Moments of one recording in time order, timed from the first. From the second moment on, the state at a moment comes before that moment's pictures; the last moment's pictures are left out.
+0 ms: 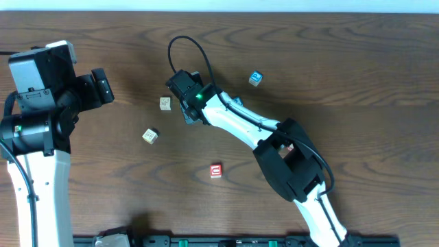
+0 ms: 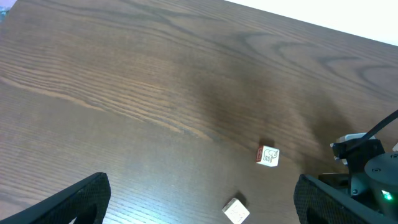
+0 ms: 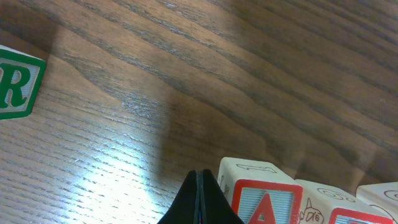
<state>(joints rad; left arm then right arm) 0.19 1.25 1.39 -0.93 0.04 -0.09 0.78 2.29 1.76 -0.69 0.24 0.40</state>
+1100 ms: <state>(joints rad) 0.19 1.25 1.39 -0.93 0.05 -0.09 0.76 2.29 1.76 -0.70 0.27 0.50</state>
